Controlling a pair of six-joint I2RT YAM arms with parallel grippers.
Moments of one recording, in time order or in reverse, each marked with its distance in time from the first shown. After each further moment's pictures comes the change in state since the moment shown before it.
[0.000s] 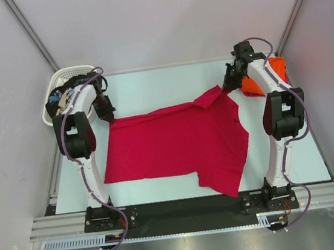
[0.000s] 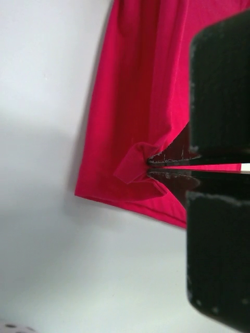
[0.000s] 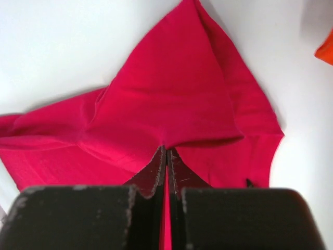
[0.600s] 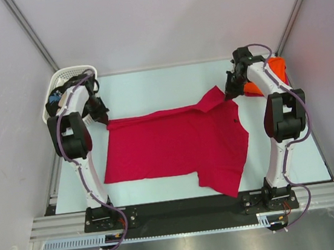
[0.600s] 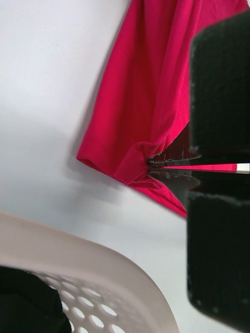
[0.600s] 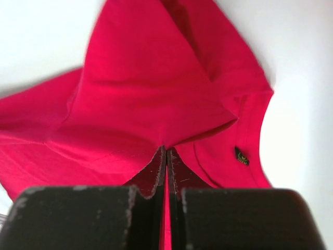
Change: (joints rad) left arm 0.075 0.000 0.000 -0.025 0.032 -0.016; right arm 0.007 -0.041 -0.064 -0.096 0.047 -0.024
